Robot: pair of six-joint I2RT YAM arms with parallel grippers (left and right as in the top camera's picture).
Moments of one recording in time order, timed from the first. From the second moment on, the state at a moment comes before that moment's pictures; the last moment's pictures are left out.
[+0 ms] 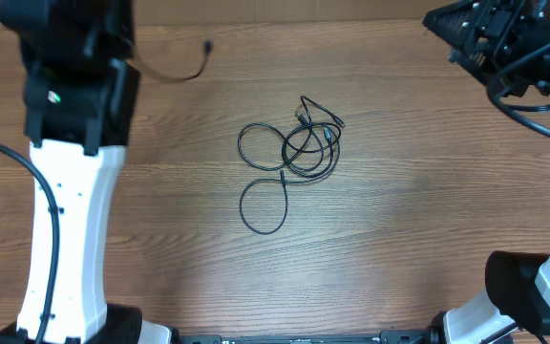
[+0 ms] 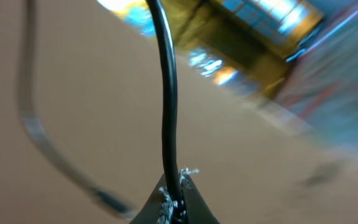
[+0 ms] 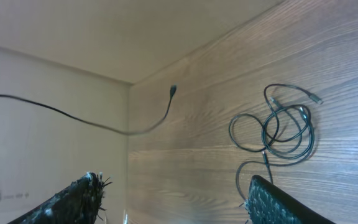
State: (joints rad) left arm -0.17 1.64 2.12 -0.16 -0.29 -0.50; right arm -0.06 1.79 2.68 -1.64 -0.68 0.54
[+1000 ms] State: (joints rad) left arm 0.28 2.00 2.12 -0.70 -0.05 -0.19; right arm 0.15 1.79 2.68 -1.64 -0.61 0.46
